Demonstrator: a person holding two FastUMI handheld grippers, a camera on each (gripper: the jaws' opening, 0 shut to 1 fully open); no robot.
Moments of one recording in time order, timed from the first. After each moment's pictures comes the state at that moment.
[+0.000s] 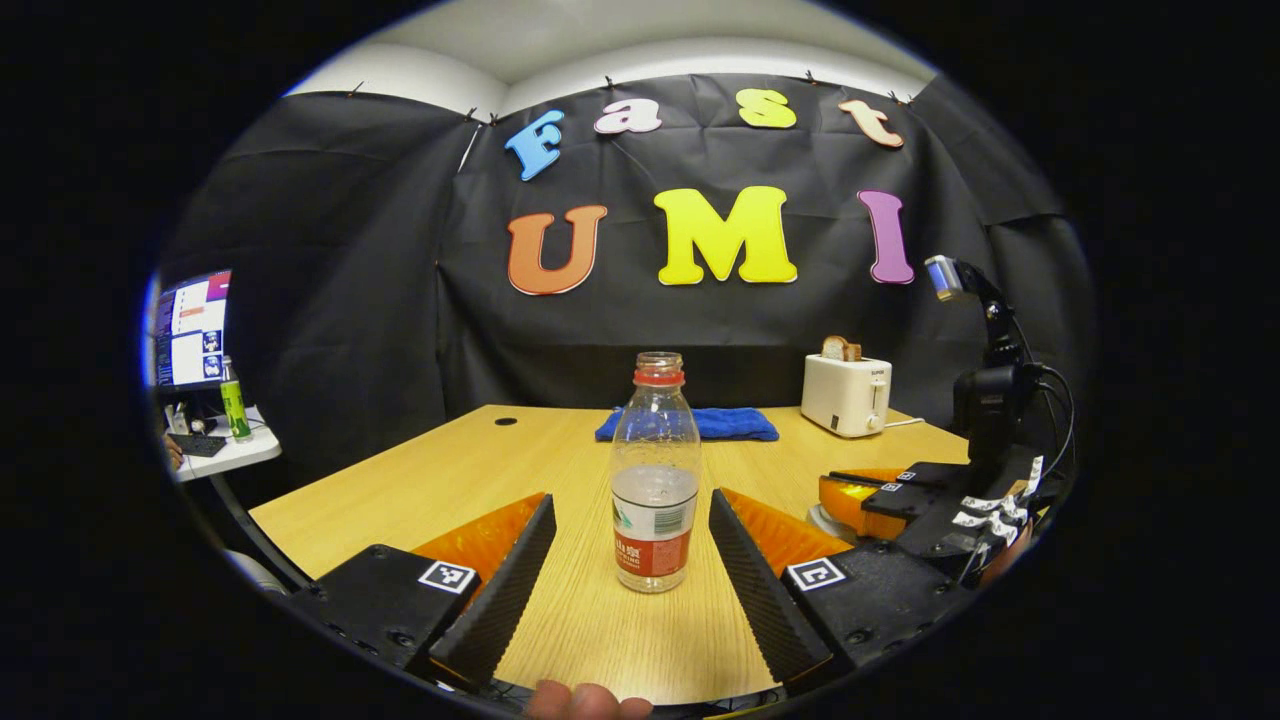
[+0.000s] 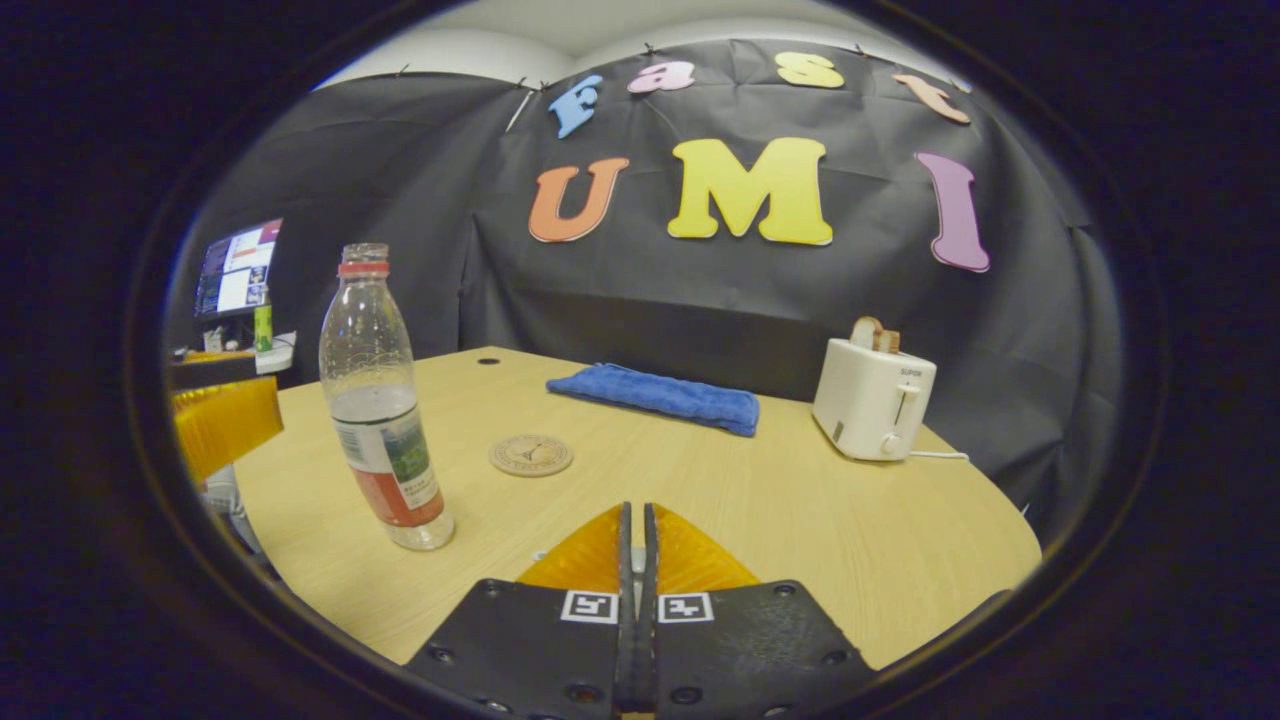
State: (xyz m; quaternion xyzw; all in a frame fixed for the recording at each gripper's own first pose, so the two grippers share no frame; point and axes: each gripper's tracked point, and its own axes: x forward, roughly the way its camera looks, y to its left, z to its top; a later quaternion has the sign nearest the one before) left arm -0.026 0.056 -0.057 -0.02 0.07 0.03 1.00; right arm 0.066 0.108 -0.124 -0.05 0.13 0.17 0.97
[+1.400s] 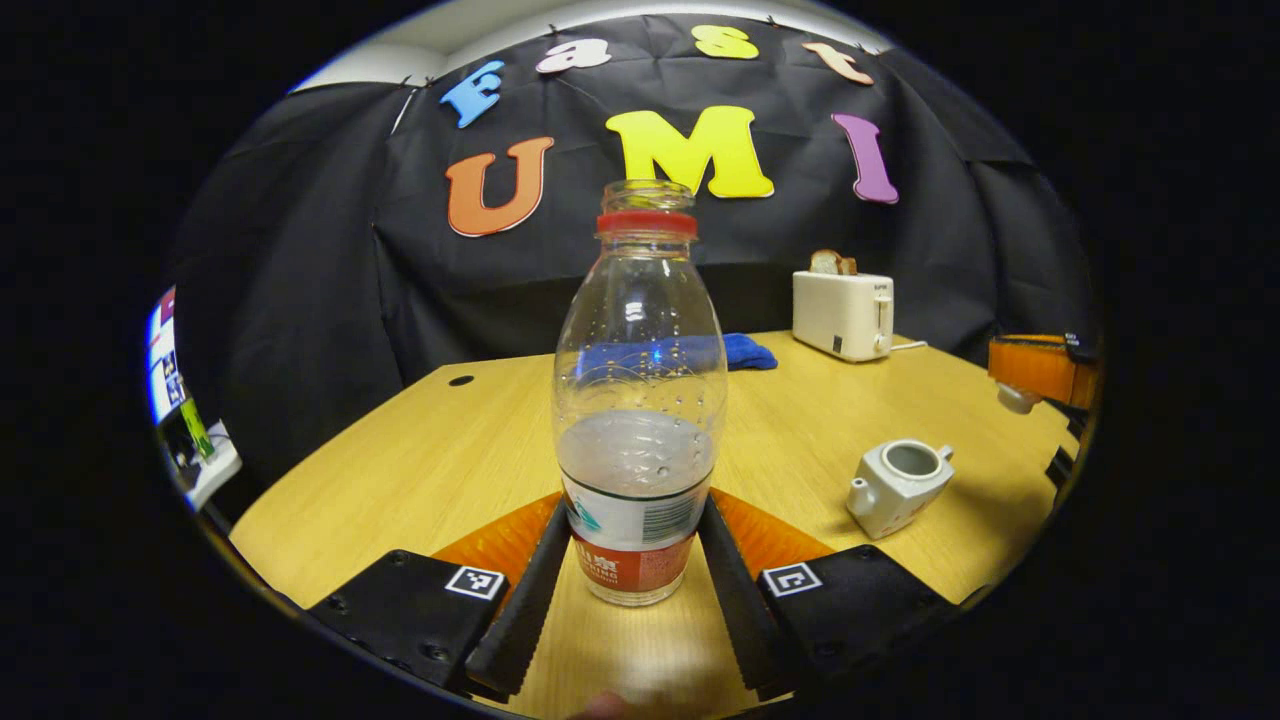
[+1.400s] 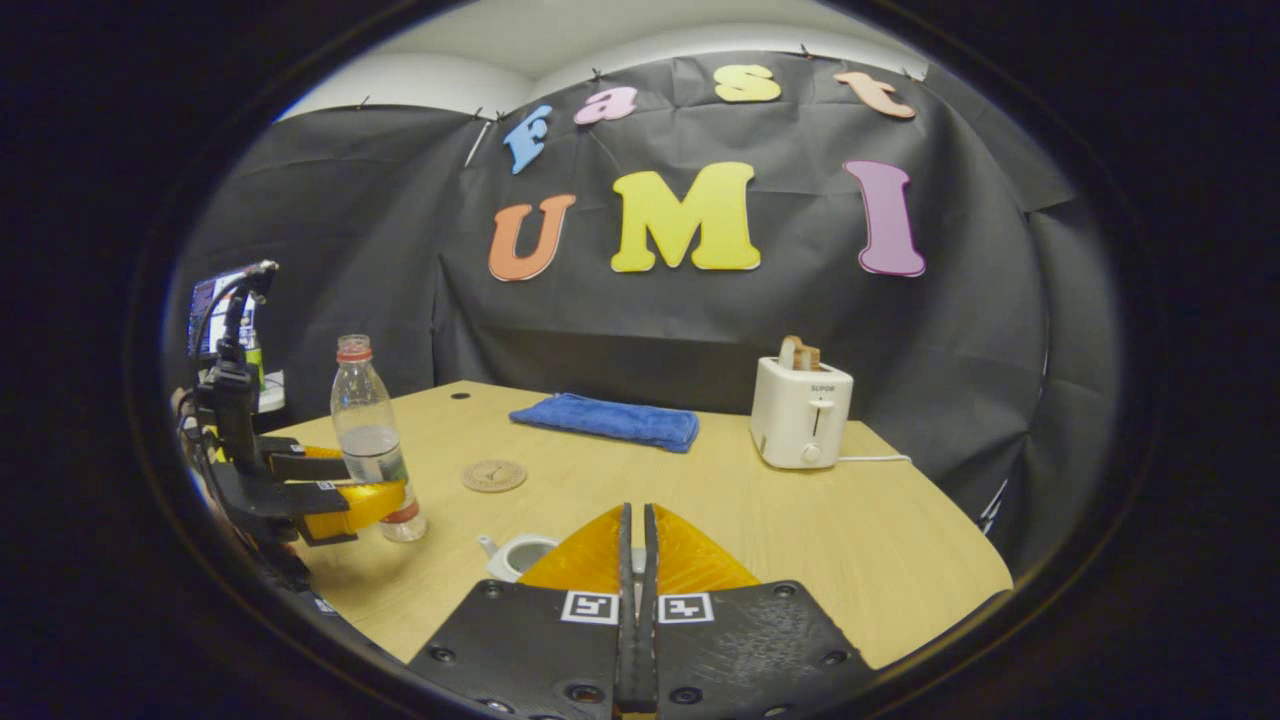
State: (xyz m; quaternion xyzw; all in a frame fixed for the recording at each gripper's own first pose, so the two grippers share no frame) left arm 0.039 0.064 -0.116 0.07 0.16 -0.01 0.98; right arm 0.036 0.015 -0.082 -0.01 0.11 0.14 0.98
